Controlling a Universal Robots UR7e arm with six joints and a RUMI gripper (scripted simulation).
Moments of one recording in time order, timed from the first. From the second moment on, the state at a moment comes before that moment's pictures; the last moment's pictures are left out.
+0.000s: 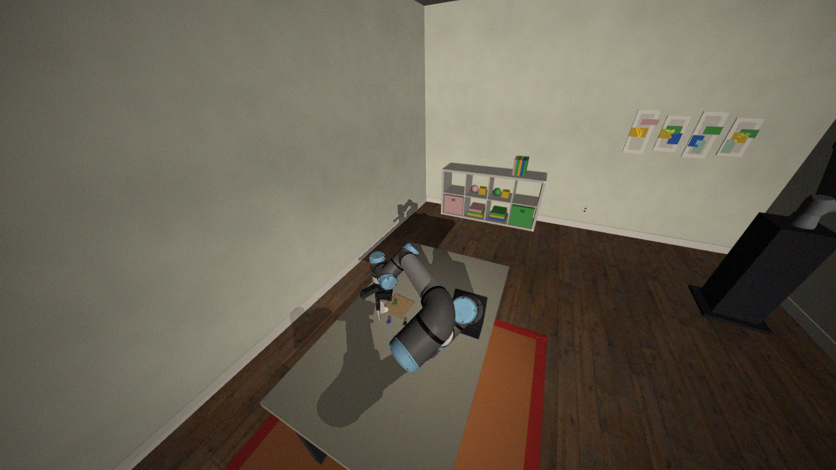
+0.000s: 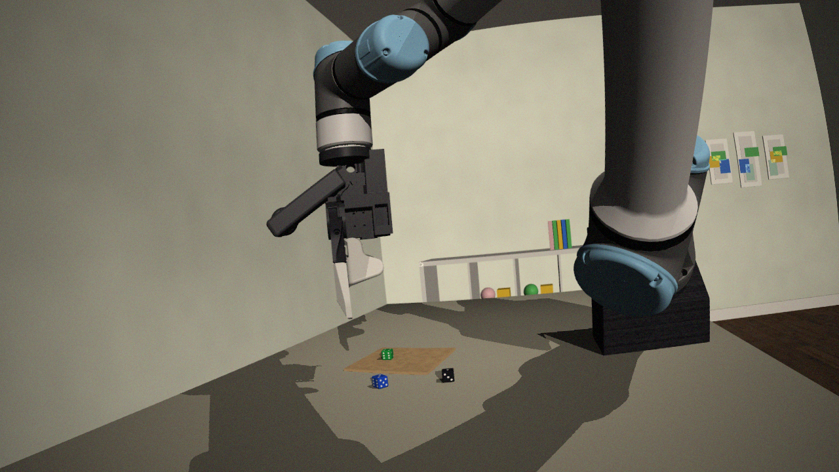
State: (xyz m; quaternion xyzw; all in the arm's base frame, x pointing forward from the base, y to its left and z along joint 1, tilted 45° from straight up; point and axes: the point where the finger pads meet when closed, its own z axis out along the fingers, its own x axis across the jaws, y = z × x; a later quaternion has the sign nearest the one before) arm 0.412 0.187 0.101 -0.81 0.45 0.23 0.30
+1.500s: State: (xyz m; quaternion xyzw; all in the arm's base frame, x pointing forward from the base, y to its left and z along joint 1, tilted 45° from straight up) arm 0.393 0.196 0.094 -0.92 -0.13 0.00 0.38
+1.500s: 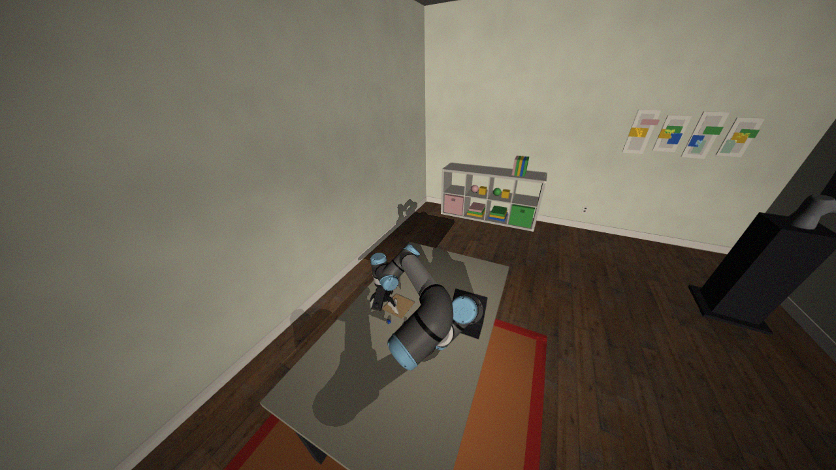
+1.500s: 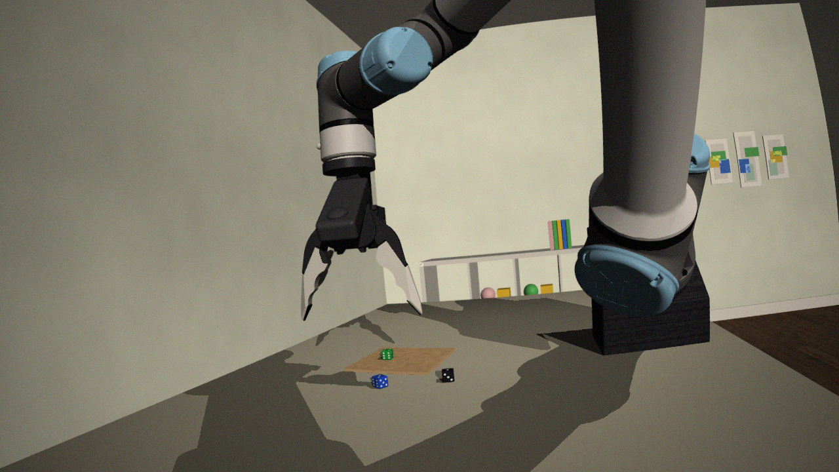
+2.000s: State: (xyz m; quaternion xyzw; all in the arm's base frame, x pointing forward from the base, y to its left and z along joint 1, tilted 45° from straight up) arm 0.386 0.195 0.088 -0.87 -0.31 -0.08 0.37
